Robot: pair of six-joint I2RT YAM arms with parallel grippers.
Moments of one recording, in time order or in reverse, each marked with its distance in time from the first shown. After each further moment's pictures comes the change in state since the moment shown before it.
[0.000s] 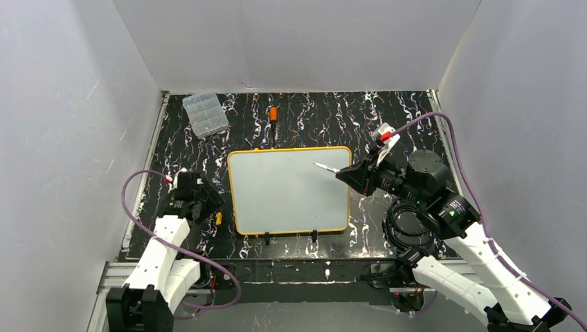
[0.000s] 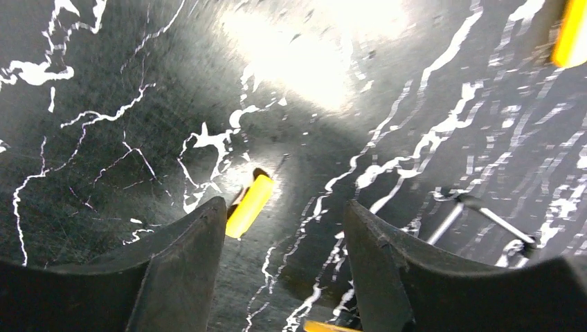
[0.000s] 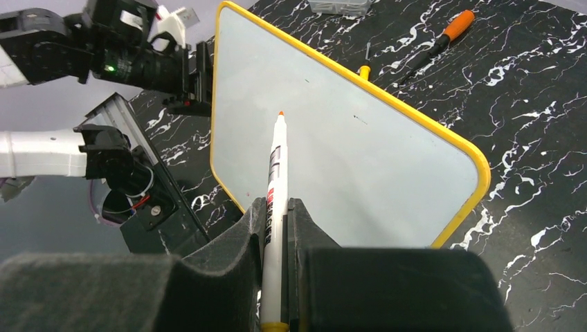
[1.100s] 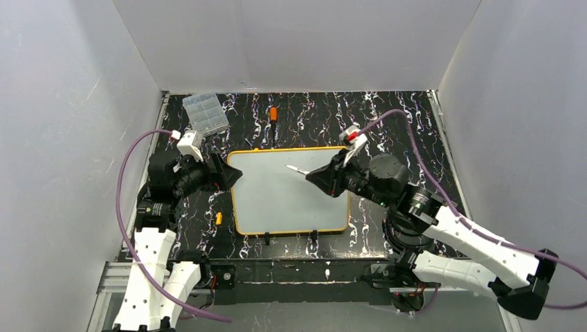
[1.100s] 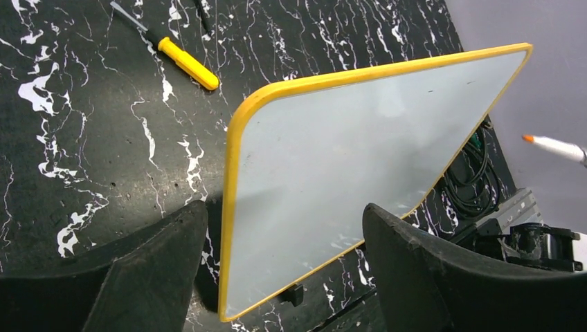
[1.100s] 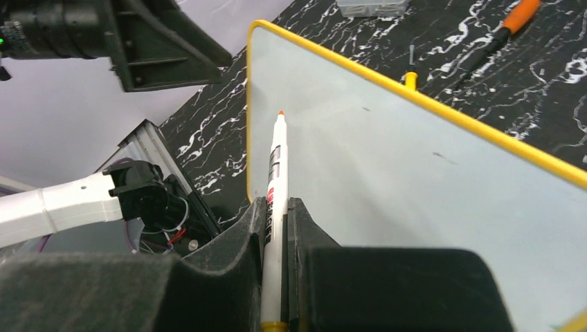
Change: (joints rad) left arm 0.012 -0.176 0.371 0.017 0.597 0.424; right arm 0.258 0.163 -0.020 0.206 0.254 0.177
